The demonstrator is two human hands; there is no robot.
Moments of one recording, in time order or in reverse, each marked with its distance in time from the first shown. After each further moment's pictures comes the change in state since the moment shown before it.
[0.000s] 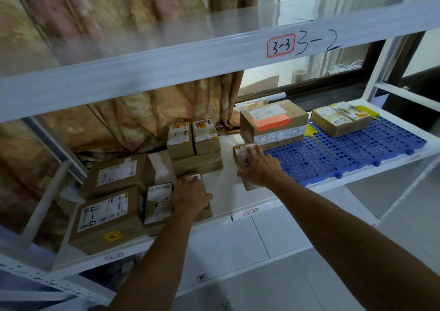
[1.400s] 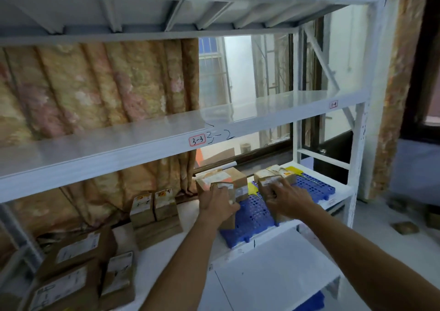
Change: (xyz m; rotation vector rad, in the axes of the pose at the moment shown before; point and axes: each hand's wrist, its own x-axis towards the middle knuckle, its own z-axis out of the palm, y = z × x) left_hand -0.096 0.223 -0.159 0.017 0.270 0.461; right_hand -0.143 0.176 -0.169 -0.091 0.214 0.136
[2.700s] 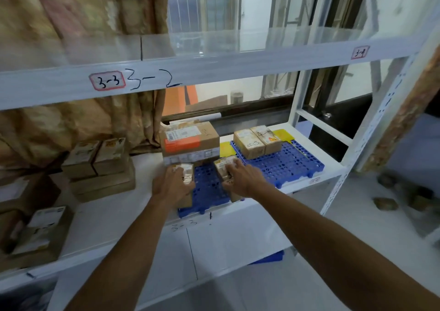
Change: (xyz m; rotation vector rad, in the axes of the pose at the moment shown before) left_hand 0.076 0.005 0.151 -0.097 -0.062 -0.287; right_hand 0.113 0.061 0.121 -0.075 -0.194 -0.321
